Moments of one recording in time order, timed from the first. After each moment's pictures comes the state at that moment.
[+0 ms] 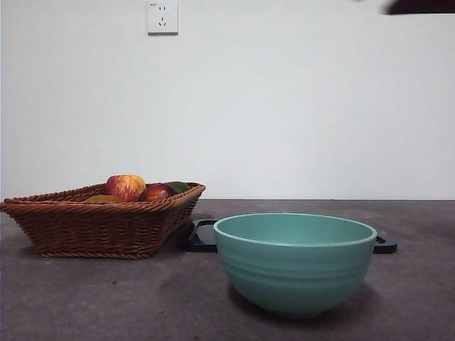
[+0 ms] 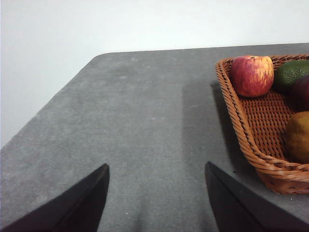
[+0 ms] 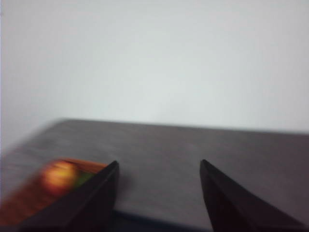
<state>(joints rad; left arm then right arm) 0.14 0.00 0.03 -0.18 0.05 0.09 0.28 0.90 0.70 0.15 -0.08 0.19</state>
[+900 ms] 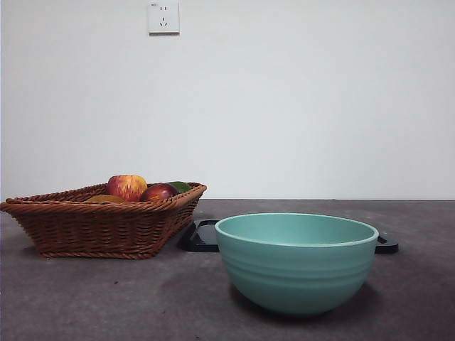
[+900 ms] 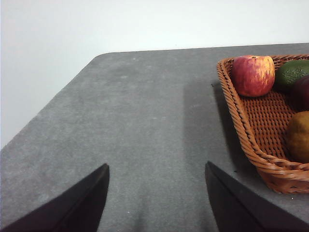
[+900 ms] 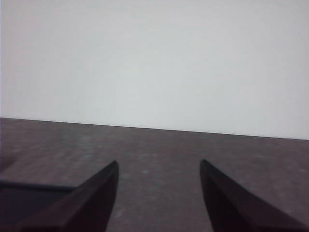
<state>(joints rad) 0.14 0.00 0.03 -0.18 0.05 0.09 -0.04 0.13 0.05 0.23 -0.11 0.00</state>
